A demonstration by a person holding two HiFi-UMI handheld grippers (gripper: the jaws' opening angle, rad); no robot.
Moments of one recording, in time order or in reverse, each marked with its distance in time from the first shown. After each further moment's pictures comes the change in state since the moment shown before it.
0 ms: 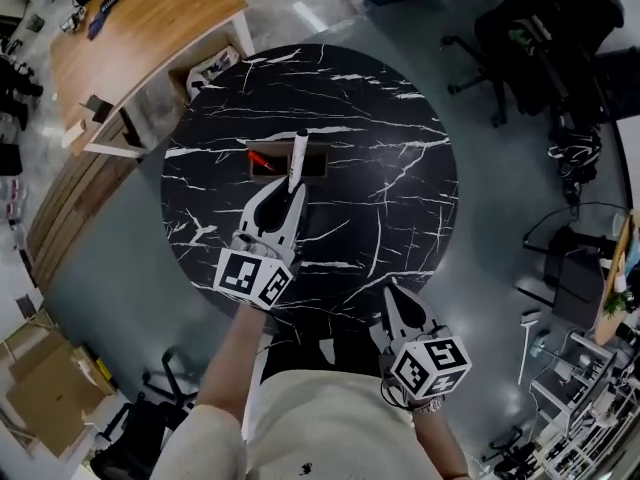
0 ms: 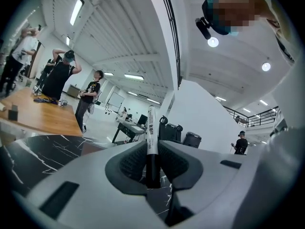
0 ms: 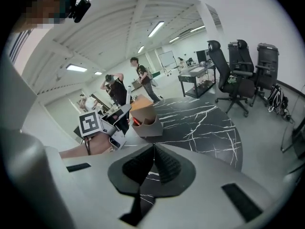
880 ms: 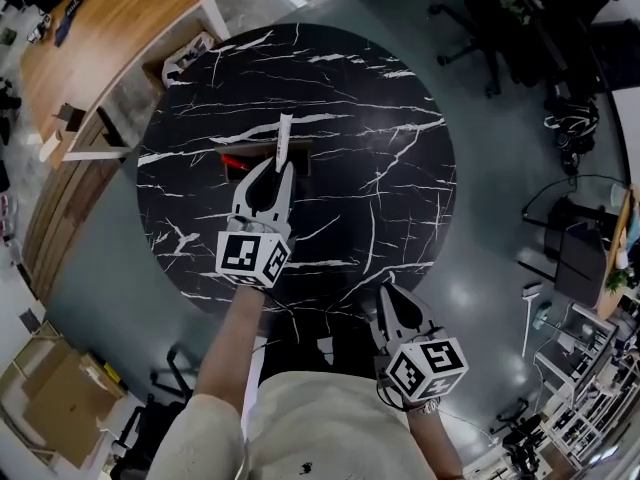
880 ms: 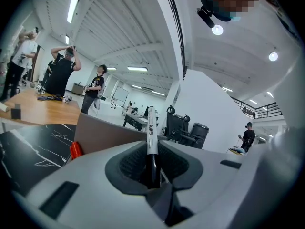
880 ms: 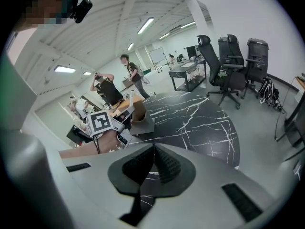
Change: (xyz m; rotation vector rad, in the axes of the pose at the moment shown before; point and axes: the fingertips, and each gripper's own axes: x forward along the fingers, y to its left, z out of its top) left arm 0.055 0.045 -0.060 0.035 0.104 0.088; right arm 0.024 -0.027 -0.012 0.087 0.036 -0.079
